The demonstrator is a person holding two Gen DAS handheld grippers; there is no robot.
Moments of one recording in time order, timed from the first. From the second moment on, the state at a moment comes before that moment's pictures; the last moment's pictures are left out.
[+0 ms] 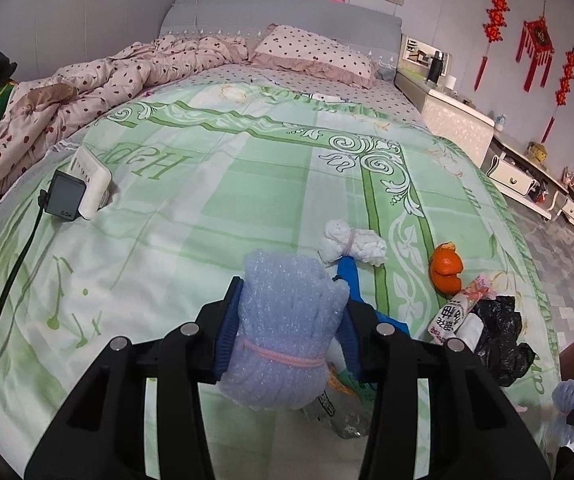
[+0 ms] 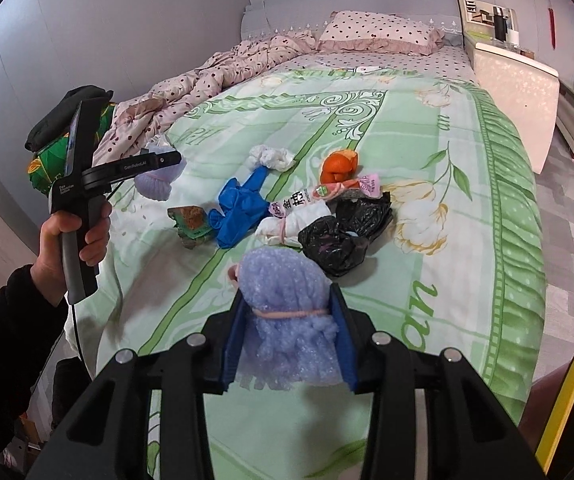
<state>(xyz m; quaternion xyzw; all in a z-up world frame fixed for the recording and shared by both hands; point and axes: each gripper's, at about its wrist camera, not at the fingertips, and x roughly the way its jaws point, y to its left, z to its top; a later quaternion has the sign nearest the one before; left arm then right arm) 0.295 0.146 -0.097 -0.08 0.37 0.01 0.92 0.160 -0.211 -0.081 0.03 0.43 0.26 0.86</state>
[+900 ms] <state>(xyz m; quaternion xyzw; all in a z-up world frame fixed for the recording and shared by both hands) 0.180 -0.003 0.054 -0.05 0.28 -0.12 0.95 0.087 -0.316 0.062 0.10 0.31 0.19 0.93</state>
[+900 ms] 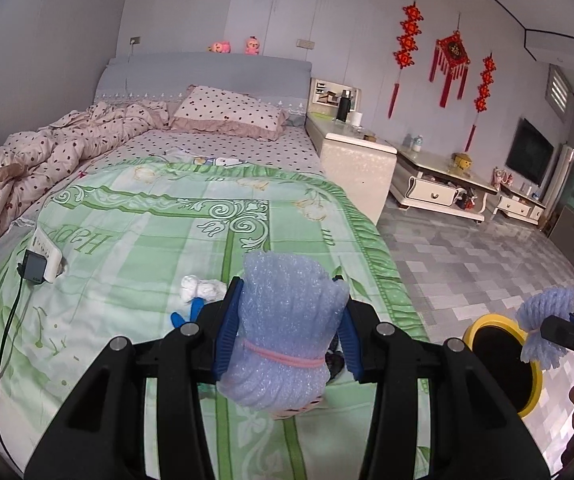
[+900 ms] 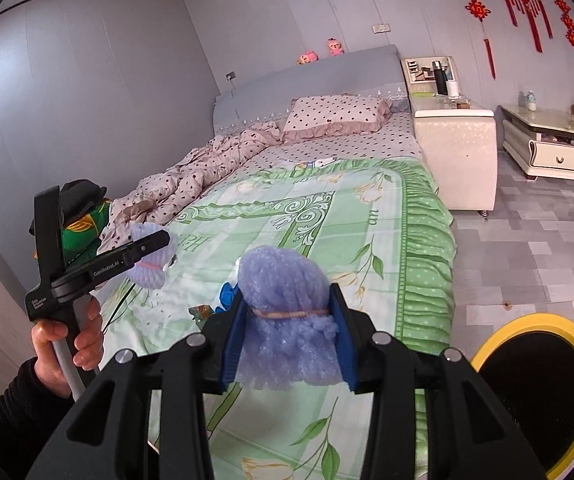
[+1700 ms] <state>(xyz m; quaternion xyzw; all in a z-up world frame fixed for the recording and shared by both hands) 0.156 -0.232 0.083 -0.02 0.29 -0.29 0.91 0.049 -0.488 0.085 0.16 0.26 0.04 0.95</state>
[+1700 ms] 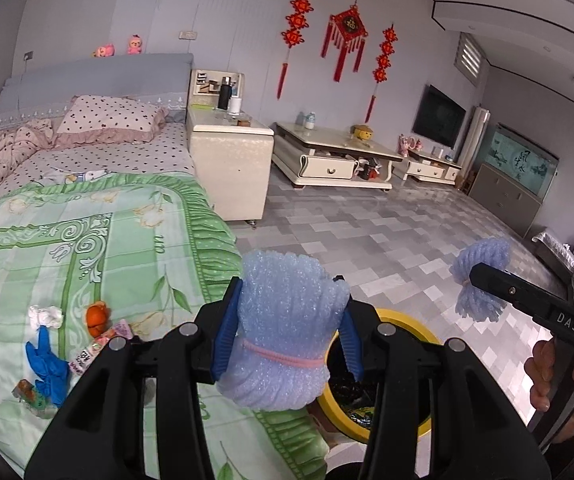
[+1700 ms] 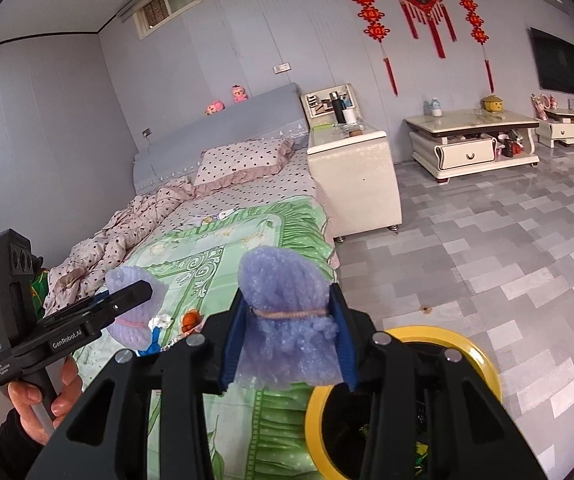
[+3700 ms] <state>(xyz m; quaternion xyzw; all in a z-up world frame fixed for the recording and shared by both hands) 0.186 -0.296 -0.039 -0.01 0.36 -0.31 0.88 0.058 -0.576 0.000 0.24 0.31 -0.09 0.92</state>
